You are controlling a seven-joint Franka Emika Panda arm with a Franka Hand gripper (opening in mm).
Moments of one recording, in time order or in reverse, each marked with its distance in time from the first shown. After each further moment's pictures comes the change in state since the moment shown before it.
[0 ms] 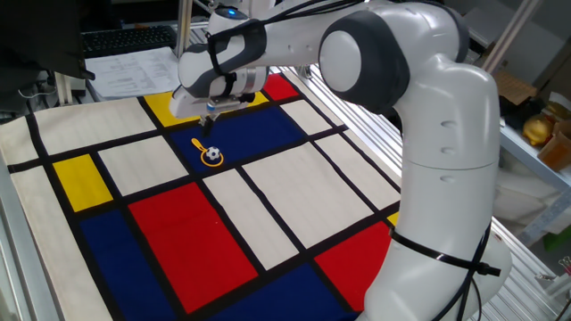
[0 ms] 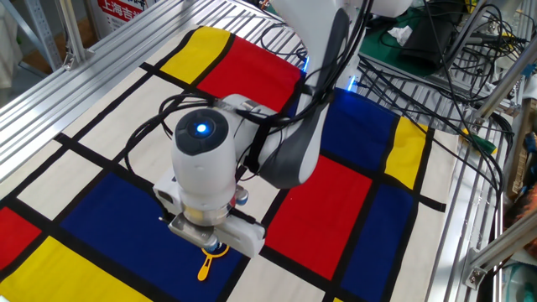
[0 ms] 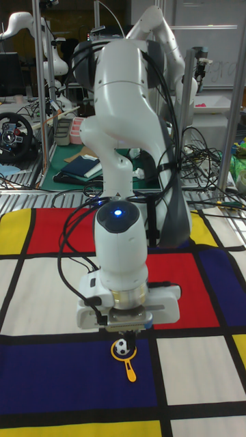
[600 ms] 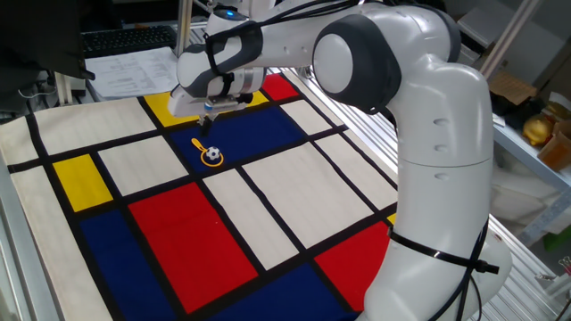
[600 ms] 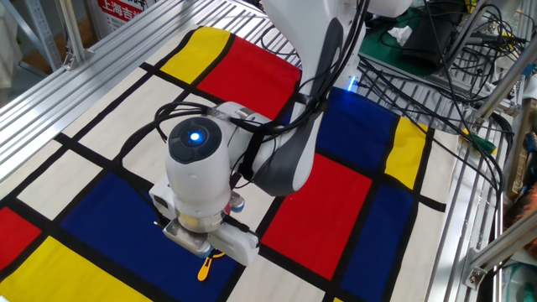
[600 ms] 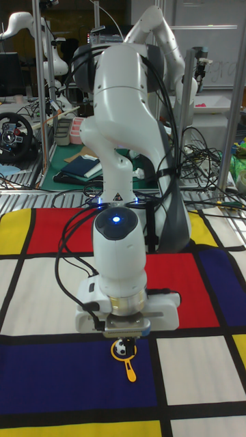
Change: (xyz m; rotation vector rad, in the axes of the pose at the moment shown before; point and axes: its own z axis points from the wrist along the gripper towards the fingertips) arm -0.007 -0.003 0.007 -0.003 0.000 0.037
